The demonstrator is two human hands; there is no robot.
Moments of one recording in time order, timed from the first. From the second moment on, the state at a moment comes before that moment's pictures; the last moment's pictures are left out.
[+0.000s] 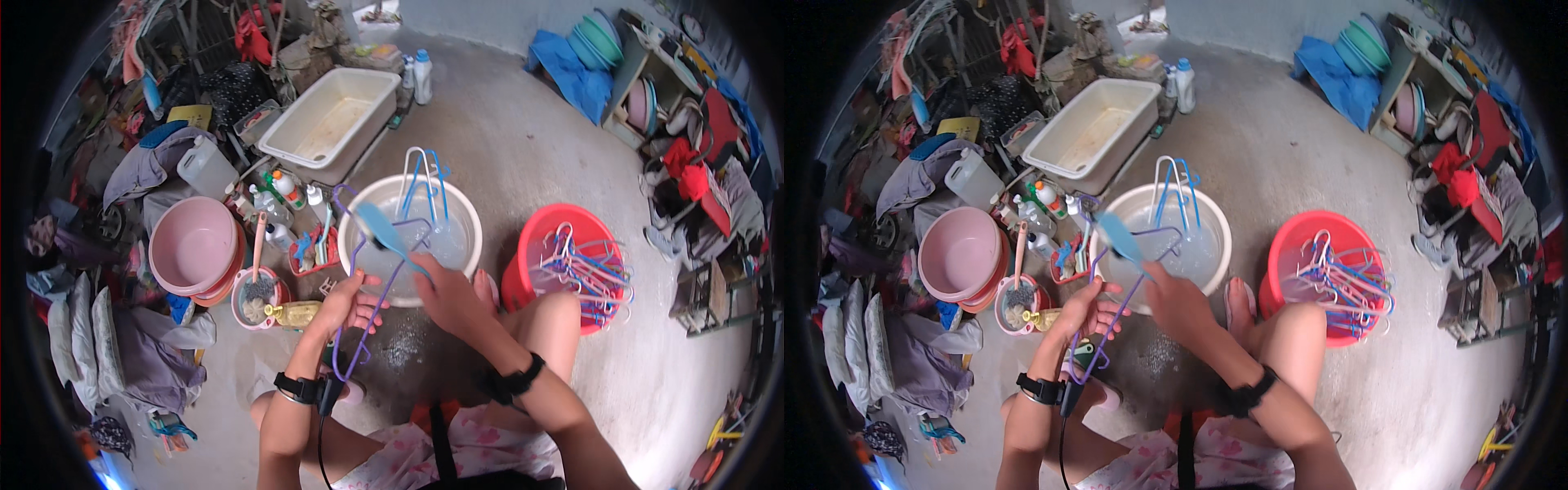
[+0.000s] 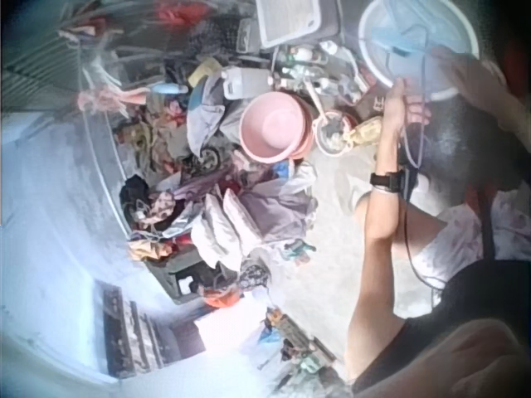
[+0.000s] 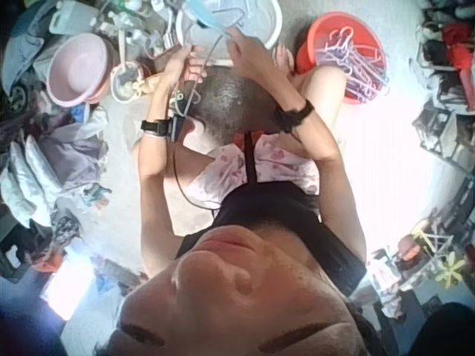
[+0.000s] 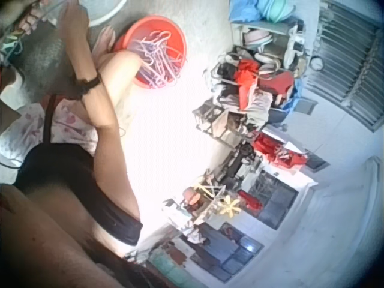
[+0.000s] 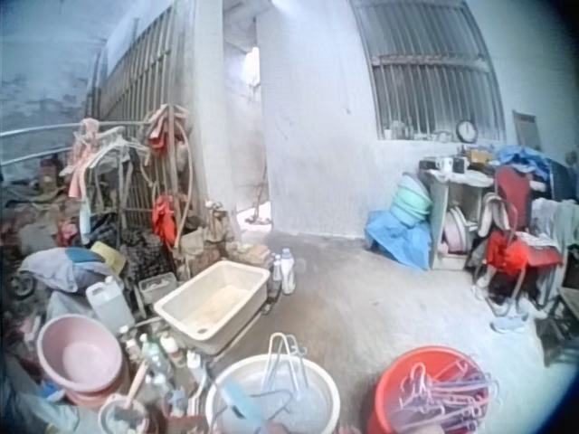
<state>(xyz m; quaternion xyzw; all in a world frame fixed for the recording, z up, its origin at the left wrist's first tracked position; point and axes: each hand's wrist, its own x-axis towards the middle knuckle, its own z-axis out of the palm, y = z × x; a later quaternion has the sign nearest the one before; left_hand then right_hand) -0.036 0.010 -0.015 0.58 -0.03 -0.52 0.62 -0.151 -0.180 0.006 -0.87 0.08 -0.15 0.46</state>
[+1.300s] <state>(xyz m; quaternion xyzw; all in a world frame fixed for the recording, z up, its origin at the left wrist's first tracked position) -0.039 -0.020 -0.003 0.66 -0.07 -0.52 0.54 -0.107 -0.220 0.018 -0.84 0.03 -0.16 0.52</state>
